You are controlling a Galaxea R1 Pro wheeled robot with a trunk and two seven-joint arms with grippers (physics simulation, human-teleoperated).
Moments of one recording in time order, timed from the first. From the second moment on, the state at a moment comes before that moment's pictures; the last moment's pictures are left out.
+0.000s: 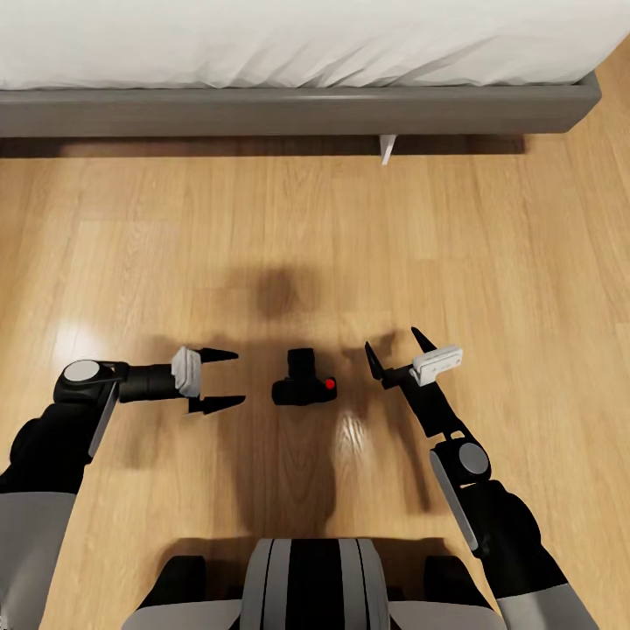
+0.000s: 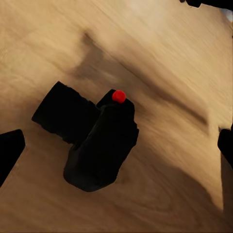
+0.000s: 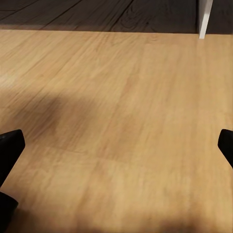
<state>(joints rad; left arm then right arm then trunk) -0.78 0.27 0.03 -1.32 -0.09 0.22 -1.39 -0.50 -0.04 0.15 -1.42 0.00 -0.28 0.17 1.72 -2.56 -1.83</state>
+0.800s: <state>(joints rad) -0.78 0.25 0.00 -1.09 -0.09 -0.07 -1.17 -0.50 -0.04 0.15 -1.41 0.00 -0.28 0.17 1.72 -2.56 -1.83</state>
